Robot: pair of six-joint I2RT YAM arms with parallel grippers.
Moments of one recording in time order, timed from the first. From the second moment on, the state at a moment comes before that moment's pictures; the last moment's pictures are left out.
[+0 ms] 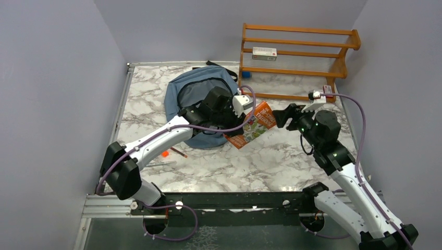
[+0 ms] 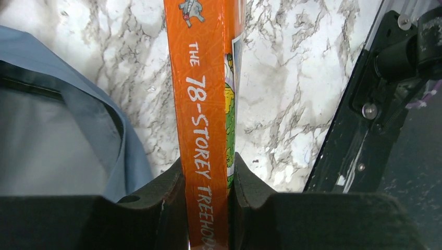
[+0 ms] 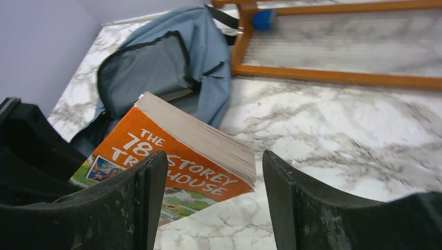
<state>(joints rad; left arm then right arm) -0.80 1.50 1.25 -0.42 0.40 0.00 0.39 0.73 0.72 -0.19 0.07 0.36</state>
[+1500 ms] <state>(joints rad) -0.70 1.17 1.14 -0.62 0.61 0.72 0.39 1.04 1.03 -0.37 -1.04 -0.42</state>
